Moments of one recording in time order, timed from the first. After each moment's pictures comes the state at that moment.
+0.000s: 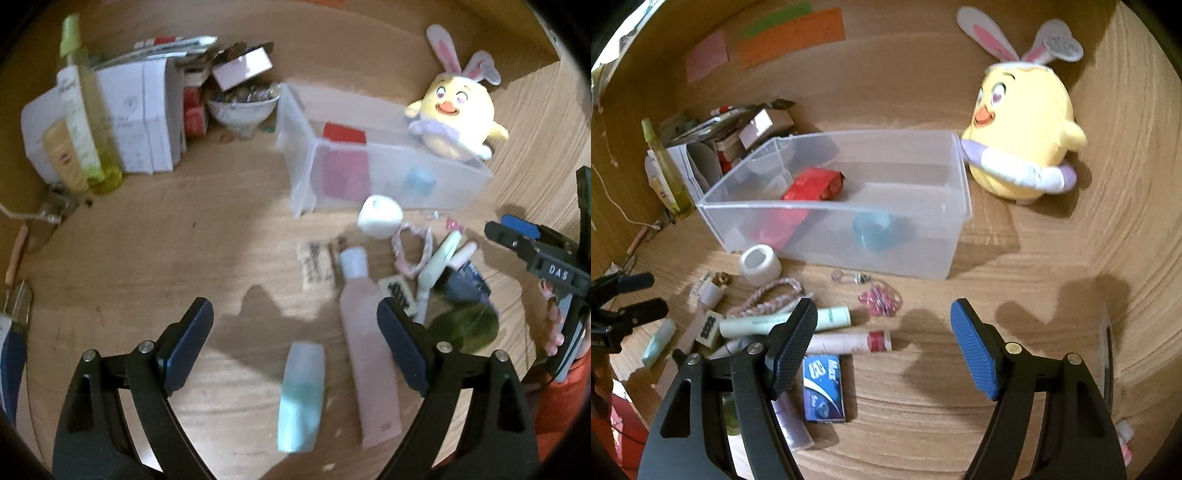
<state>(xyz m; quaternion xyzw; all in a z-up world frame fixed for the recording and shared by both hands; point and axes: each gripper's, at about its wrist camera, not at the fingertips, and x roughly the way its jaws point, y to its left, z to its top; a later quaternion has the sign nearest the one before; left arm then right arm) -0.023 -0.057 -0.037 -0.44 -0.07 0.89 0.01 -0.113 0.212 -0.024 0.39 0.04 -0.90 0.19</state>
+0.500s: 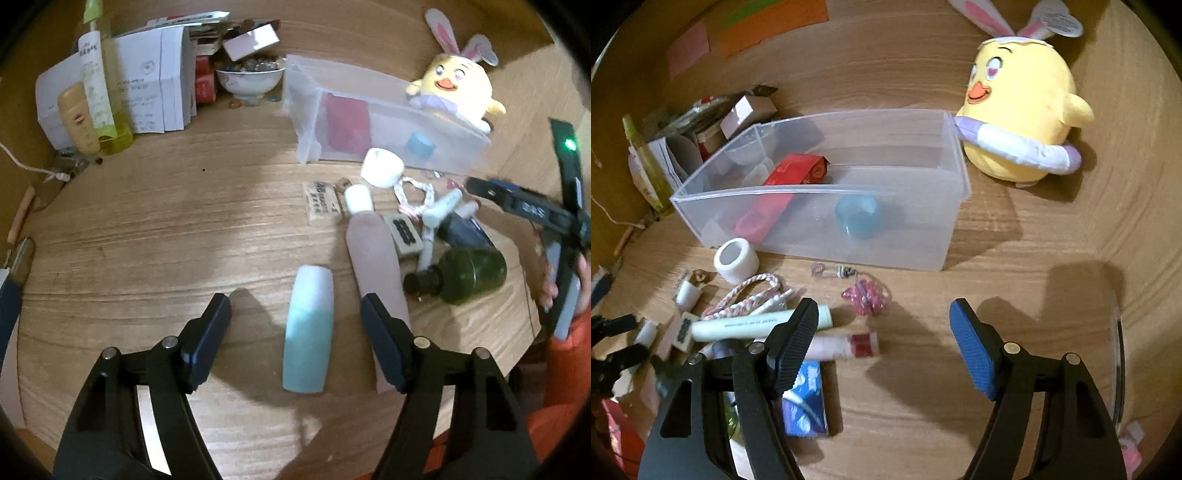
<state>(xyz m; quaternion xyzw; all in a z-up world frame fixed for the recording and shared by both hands) 0.014 -0.053 -0.056 -0.46 -0.06 0.89 0.01 -0.132 0.199 -0.040 0.41 0.06 -0.89 0.18</state>
